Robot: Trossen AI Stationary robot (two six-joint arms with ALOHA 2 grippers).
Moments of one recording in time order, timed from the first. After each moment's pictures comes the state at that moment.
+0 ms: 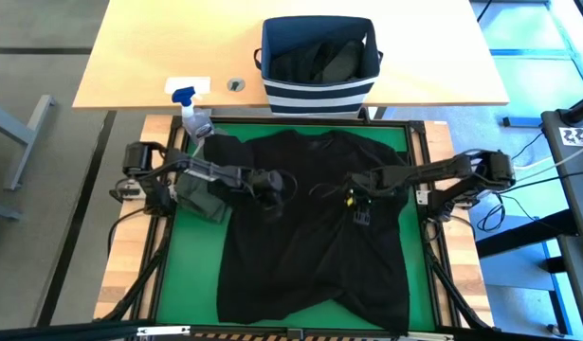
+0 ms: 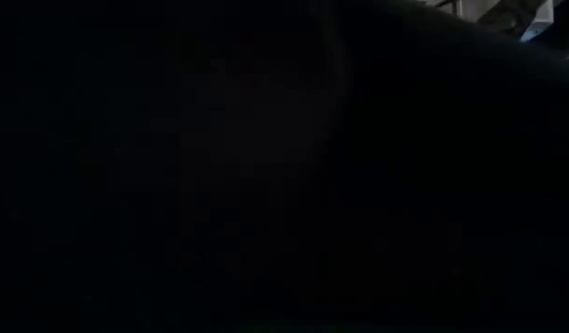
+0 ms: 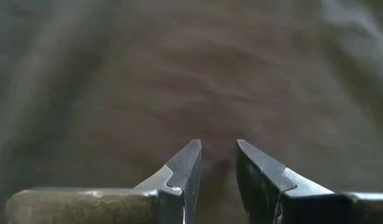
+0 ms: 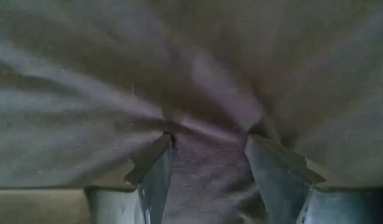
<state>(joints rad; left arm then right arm) 0.09 1.76 0.89 -0.15 -0.08 -0.33 -0.11 1.49 0.66 -0.53 0.00 0.10</state>
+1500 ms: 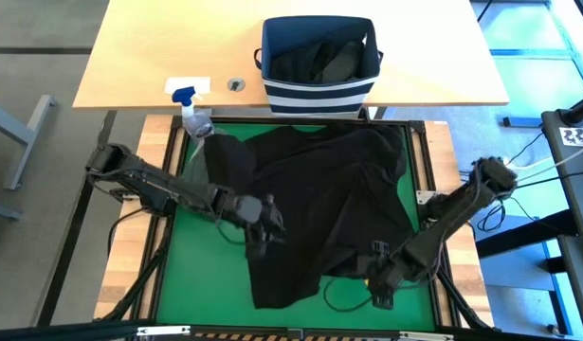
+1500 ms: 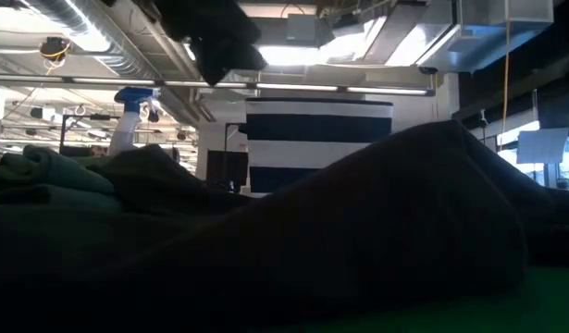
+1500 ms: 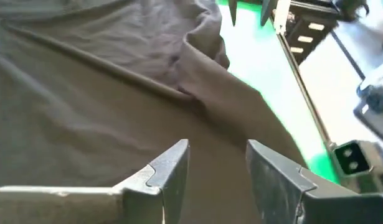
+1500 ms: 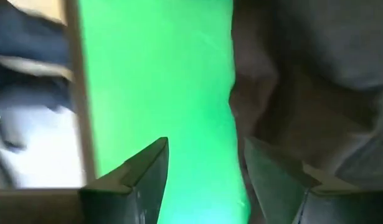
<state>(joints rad) -0.23 1.47 0.93 -0.07 0.00 -0.30 0.77 1.51 1.00 -0.66 0.02 0.87</state>
